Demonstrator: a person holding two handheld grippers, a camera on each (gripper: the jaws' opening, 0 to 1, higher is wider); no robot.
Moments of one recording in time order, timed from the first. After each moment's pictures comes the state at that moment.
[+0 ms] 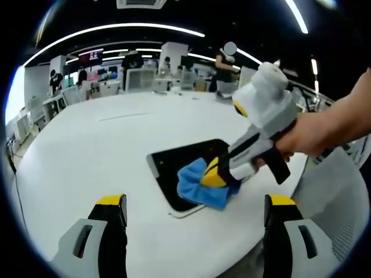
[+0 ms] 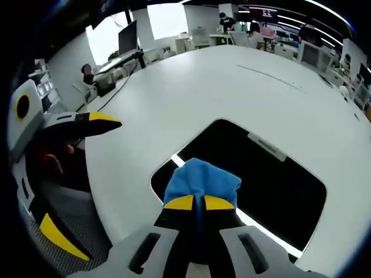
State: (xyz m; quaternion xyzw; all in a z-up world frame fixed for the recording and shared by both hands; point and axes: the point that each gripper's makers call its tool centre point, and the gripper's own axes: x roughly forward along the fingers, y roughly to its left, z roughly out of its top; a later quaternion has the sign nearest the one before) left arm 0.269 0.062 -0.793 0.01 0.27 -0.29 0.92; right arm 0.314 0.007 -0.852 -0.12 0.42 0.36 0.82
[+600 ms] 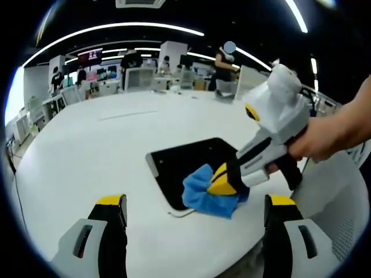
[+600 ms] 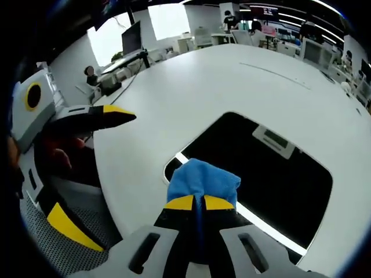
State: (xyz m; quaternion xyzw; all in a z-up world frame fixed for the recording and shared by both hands) left arm 0.269 0.061 -0.795 0.01 0.27 -0.29 0.92; right arm 0.293 0.008 -0.851 -0.10 0.43 0.37 0.82
